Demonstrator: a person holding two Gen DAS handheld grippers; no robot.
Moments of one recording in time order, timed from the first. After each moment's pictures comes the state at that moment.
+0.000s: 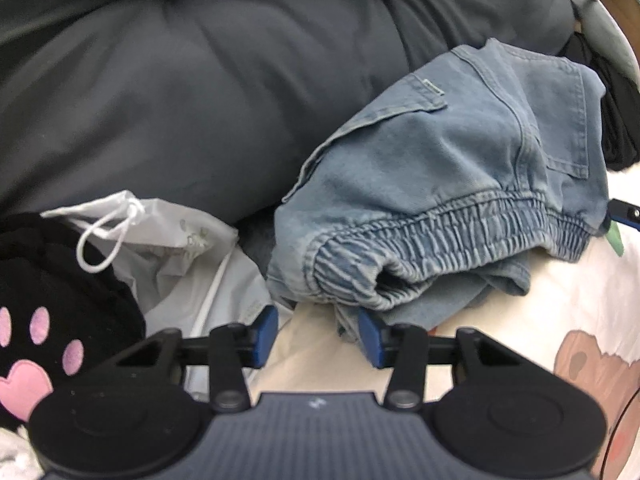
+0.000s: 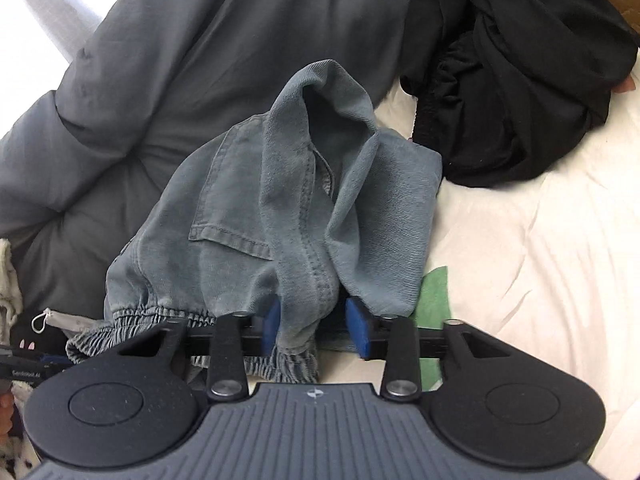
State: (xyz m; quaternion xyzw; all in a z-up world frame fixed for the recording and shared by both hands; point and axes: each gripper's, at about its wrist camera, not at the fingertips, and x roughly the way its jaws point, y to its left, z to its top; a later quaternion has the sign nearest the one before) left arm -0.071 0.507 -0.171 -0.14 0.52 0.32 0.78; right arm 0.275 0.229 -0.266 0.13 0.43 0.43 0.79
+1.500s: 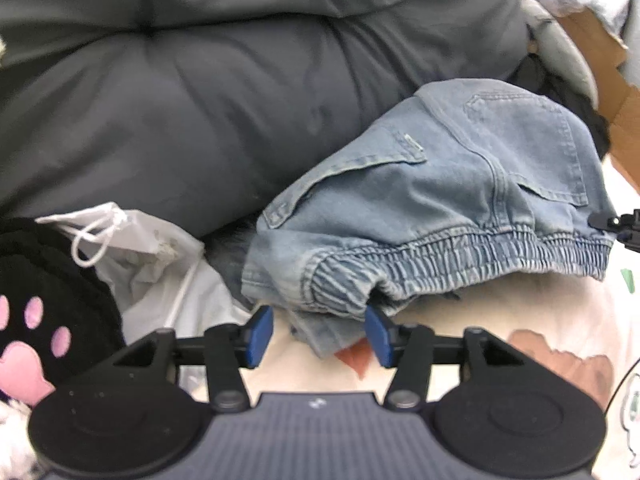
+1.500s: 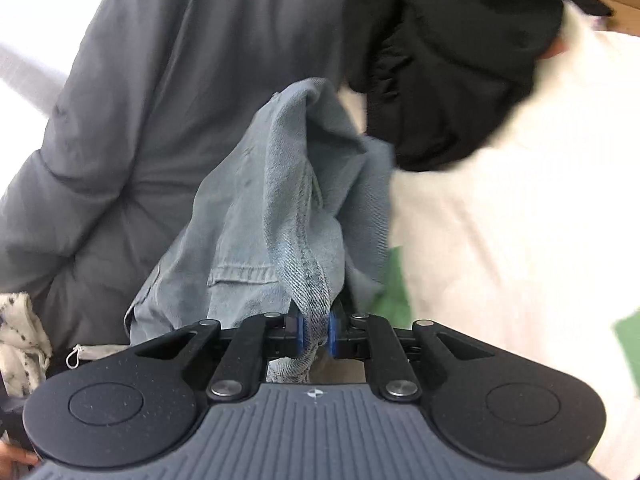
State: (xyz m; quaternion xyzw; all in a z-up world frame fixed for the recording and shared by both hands) left arm -0.078 0.476 -0.140 -0.15 0.48 0.27 0.82; right arm 0.280 0.171 -0.245 0.20 0.49 0.36 0.77
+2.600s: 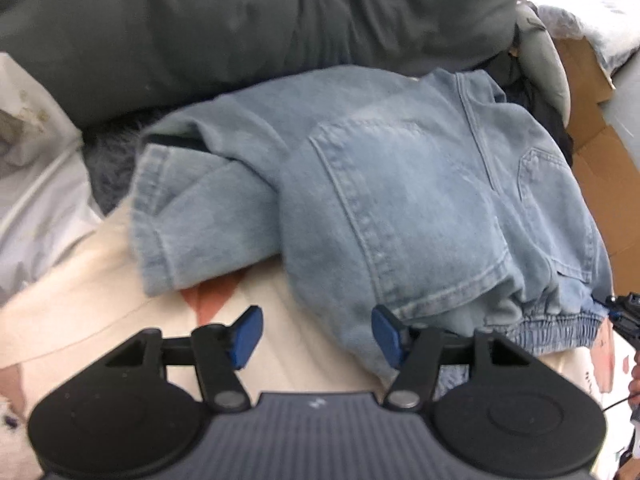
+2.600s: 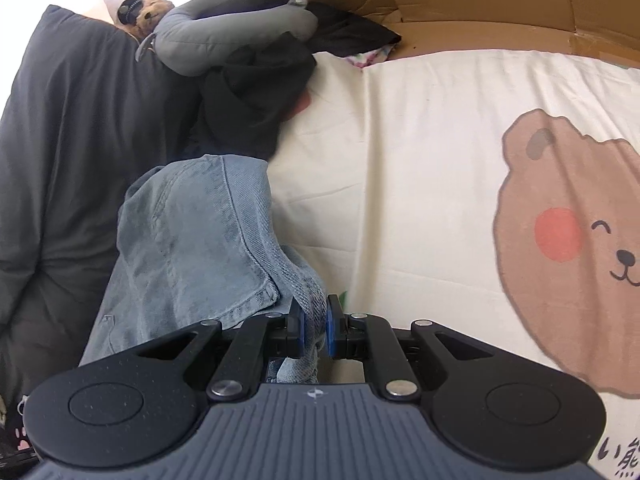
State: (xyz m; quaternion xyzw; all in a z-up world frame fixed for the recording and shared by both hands) left arm -0.054 0.464 -0.214 -0.30 0.46 0.22 0.81; right arm 0.276 0.010 -0.254 0.21 0.48 0.21 0.82
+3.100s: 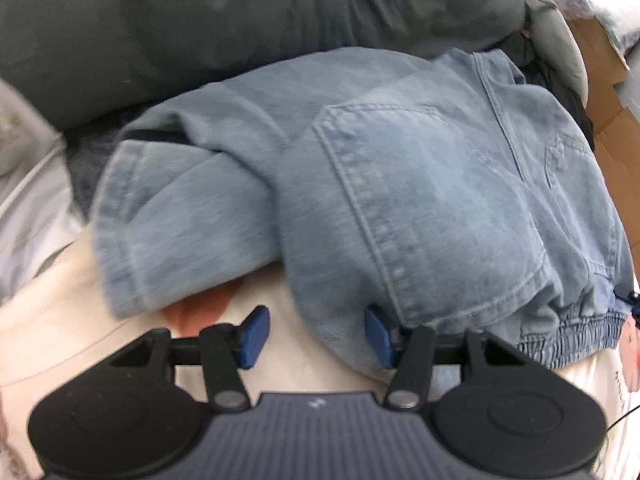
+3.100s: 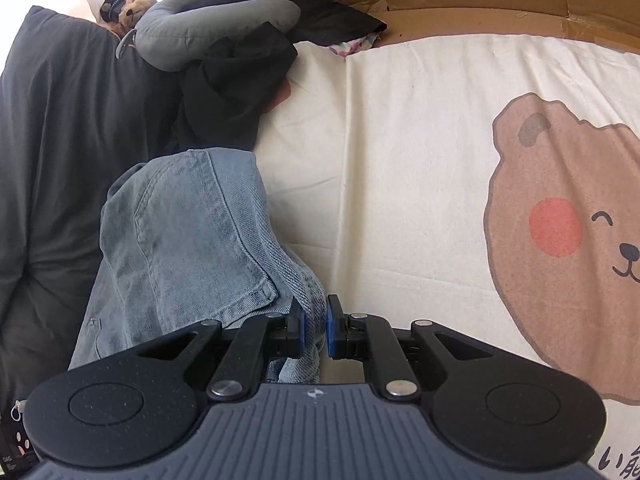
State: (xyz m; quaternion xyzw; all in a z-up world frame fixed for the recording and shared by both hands) left arm -0.021 0.459 -0.244 -0.27 0.47 0.22 0.81; right arm 0.283 0.011 -0.266 0.22 0.50 0.20 0.82
